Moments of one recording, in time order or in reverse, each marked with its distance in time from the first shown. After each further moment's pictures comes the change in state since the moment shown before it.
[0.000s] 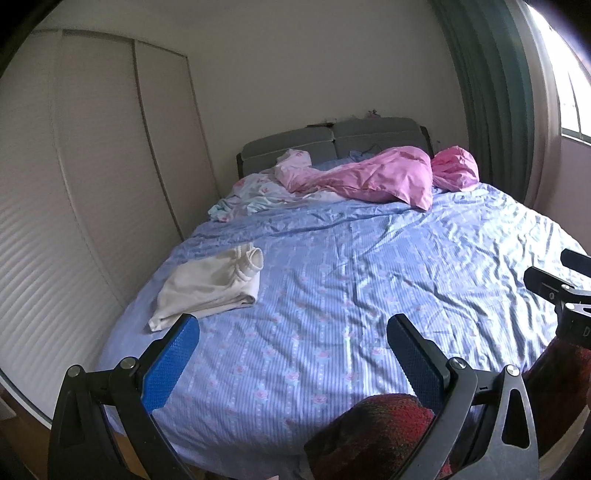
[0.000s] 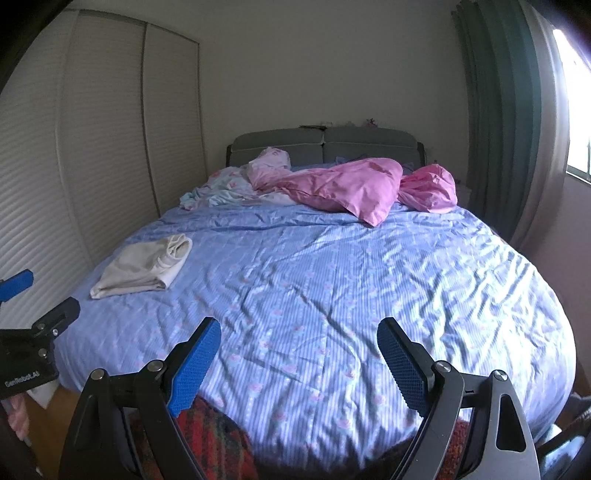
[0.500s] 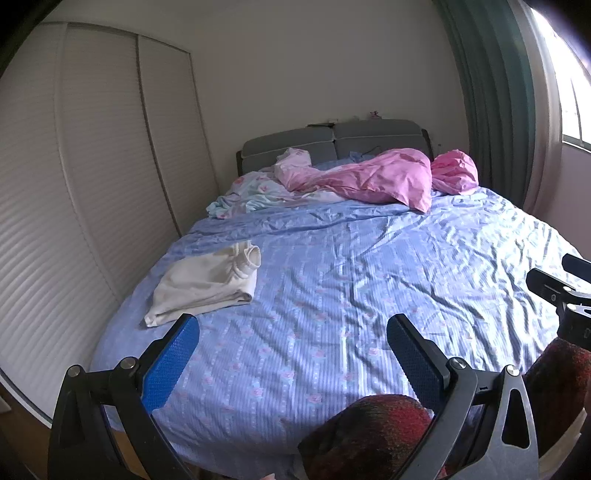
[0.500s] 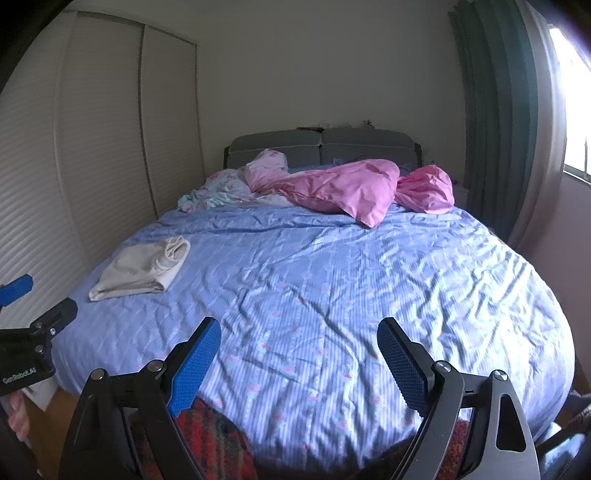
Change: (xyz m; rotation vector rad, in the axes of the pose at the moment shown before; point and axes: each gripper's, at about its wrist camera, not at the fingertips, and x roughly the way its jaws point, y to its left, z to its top) left arm 0.001 0.009 0.000 -0.008 0.000 -0.014; right arm -0.003 -0.002 0.002 0.006 -0.005 -0.008
